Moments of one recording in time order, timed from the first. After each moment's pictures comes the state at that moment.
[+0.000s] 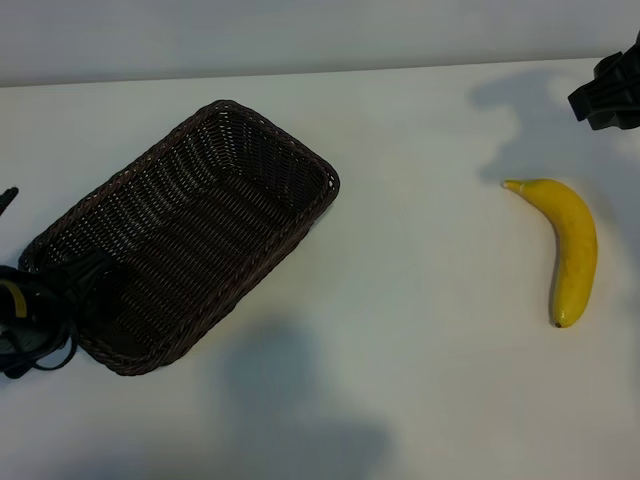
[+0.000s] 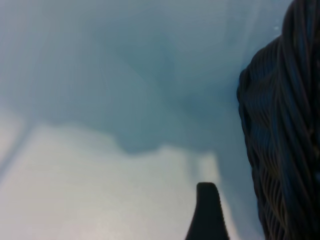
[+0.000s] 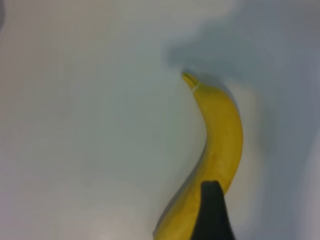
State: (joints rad) left arm -0.24 1.29 -0.46 0.30 0.37 -1.21; right arm 0.20 1.49 -1.29 0.03 0.97 -0.16
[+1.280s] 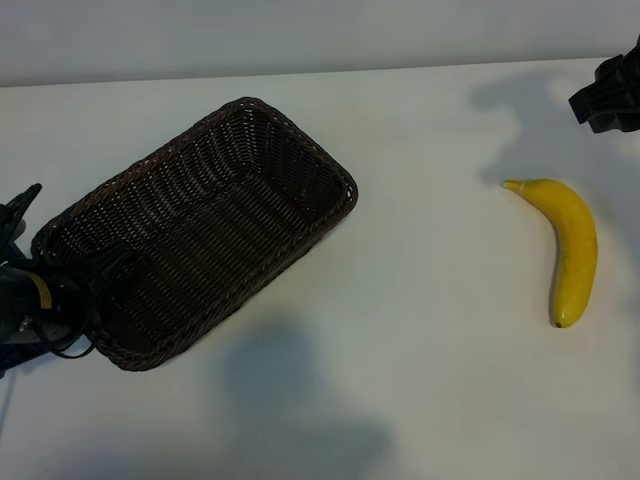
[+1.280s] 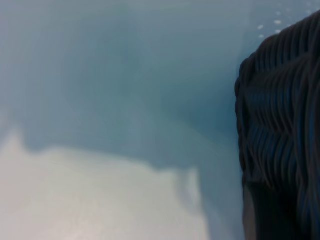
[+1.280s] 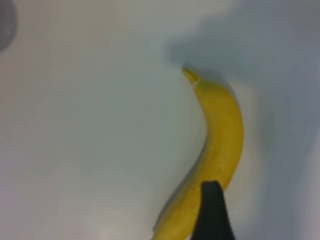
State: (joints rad) left arm -0.24 1.39 -0.46 0.28 0.21 -1.21; right arm 0.20 1.49 -1.29 0.03 0.99 -0.16
